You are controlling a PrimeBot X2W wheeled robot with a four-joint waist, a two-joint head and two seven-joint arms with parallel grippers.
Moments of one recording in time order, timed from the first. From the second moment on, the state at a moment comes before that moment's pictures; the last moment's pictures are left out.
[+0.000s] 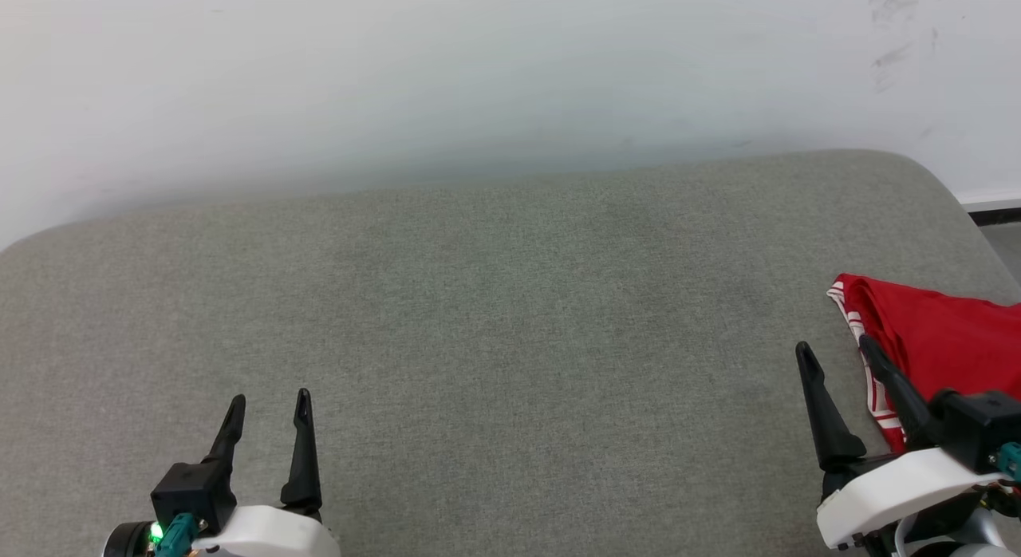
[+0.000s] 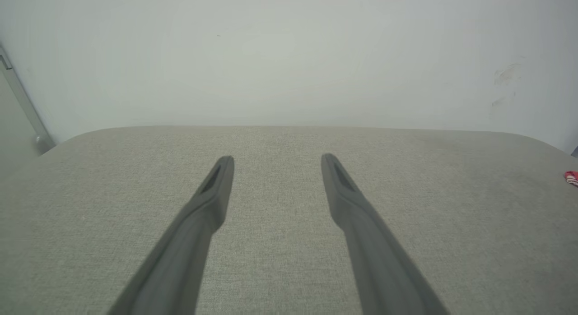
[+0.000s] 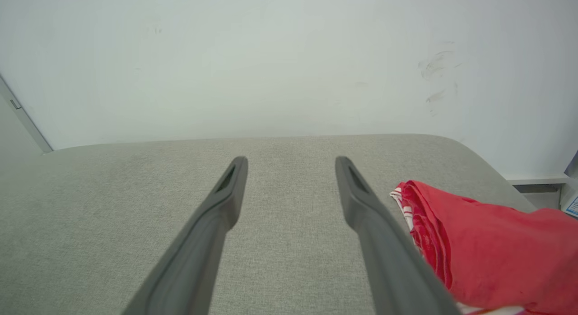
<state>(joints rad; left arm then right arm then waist) 0.02 0.33 -0.28 0.08 -0.46 0.24 -0.26 0.02 -0.12 0.00 -0.08 0.21 0.13 0.04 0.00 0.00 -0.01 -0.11</state>
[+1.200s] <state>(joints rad) 0.03 0.29 -0.25 0.13 -0.63 0.19 -0.21 0.04 -0.09 0.00 -0.04 0.41 0.13 0.05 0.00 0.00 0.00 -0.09</state>
